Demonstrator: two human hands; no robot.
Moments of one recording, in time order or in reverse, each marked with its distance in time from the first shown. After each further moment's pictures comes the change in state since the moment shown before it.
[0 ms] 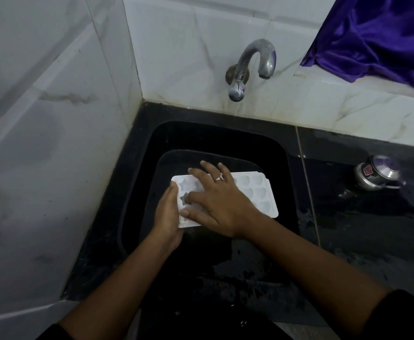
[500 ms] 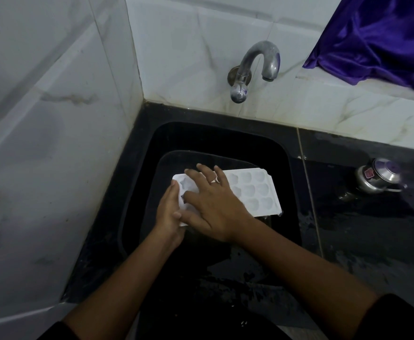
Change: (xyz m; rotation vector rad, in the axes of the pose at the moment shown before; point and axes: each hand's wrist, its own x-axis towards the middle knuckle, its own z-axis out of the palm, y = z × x) left_hand 0.003 0.007 0.003 -0.027 0.017 -0.039; right_hand 0.011 -0.011 0.008 -0.004 0.014 0.021
